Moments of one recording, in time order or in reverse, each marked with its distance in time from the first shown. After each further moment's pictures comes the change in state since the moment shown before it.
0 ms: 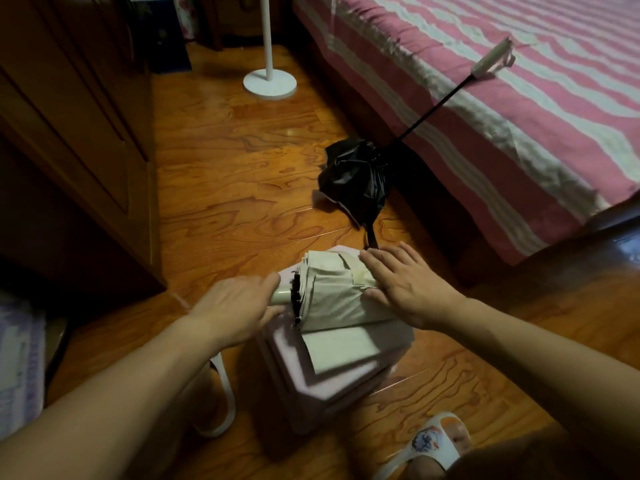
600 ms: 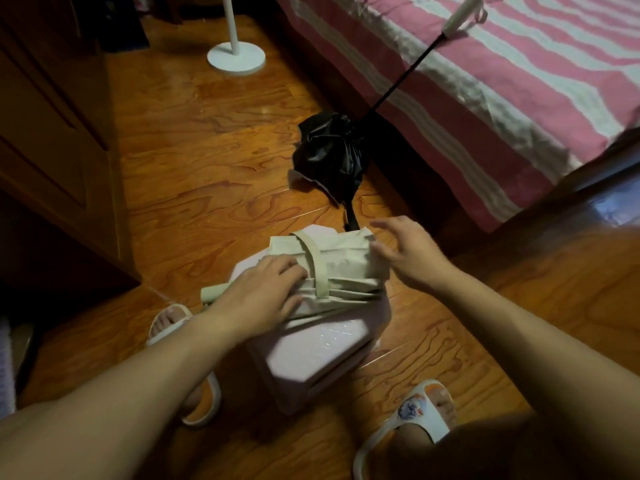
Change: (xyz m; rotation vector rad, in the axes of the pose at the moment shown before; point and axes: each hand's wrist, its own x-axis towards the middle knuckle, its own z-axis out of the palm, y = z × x) left_hand 0.037 0.061 0.015 -0.237 0.051 0.124; right_hand -0.016 0.021 -0.005 0.603 0.212 0.439
